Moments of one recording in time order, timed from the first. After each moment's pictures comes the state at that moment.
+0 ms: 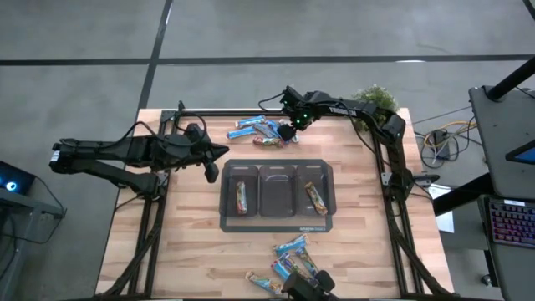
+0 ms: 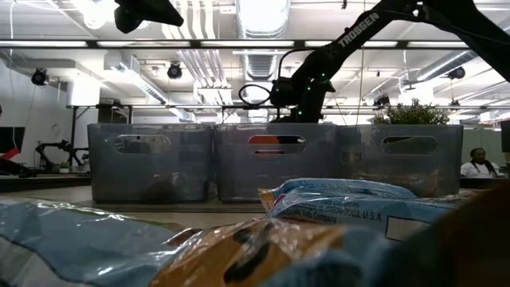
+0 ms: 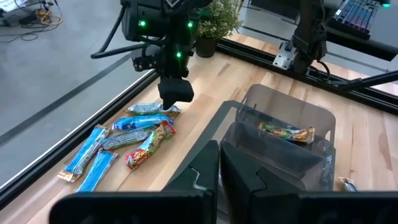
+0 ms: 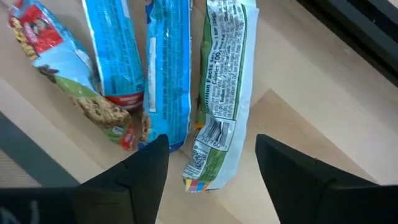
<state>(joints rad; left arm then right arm) -0.05 0.92 1.01 -0.54 -0.44 -0.34 -0.61 2.10 1.60 -0.77 -0.08 0.29</state>
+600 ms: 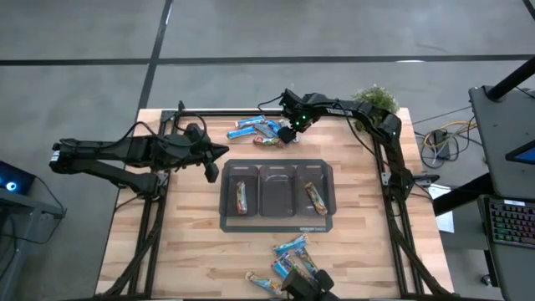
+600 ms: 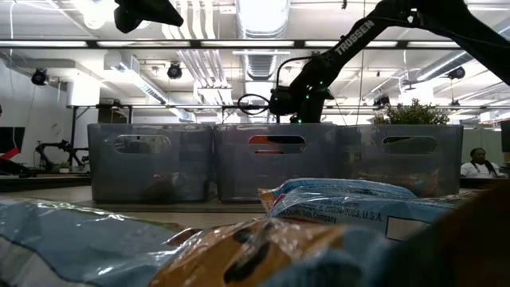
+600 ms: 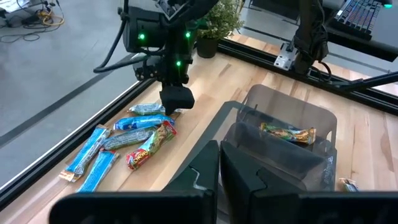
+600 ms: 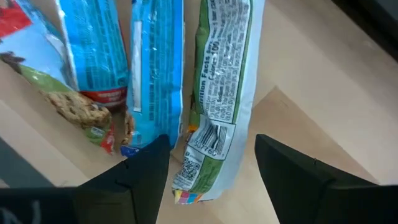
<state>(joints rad) -0.05 0.92 1.01 -0.54 -0.45 -0.34 -0.62 2.14 1.60 -0.76 -0.08 0.27</state>
